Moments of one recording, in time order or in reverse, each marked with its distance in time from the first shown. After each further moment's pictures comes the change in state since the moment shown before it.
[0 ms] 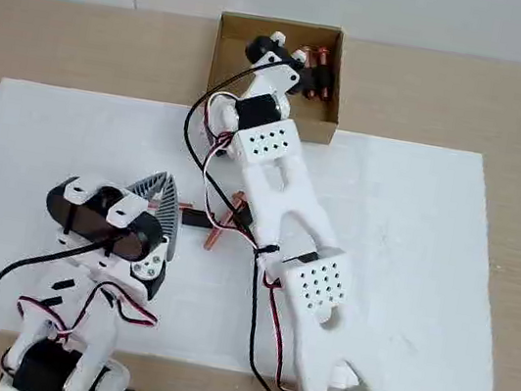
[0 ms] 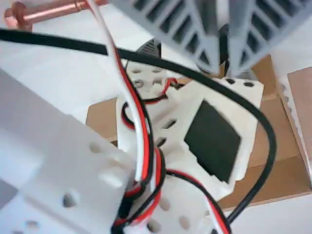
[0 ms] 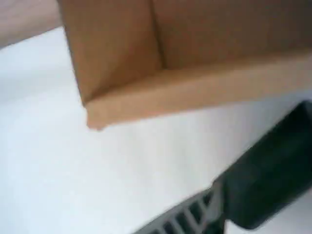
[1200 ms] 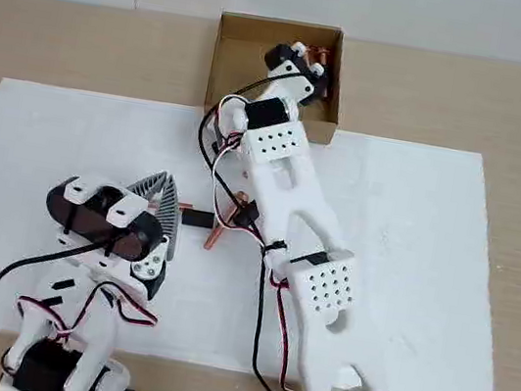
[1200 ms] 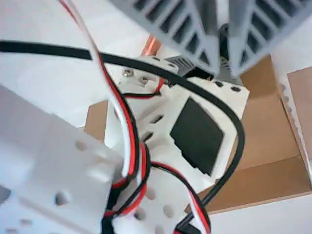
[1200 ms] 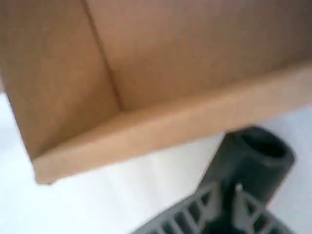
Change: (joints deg) left arm 0.0 0.0 0.0 0.0 0.0; right arm 1.7 -1.3 10.2 -6.1 -5.5
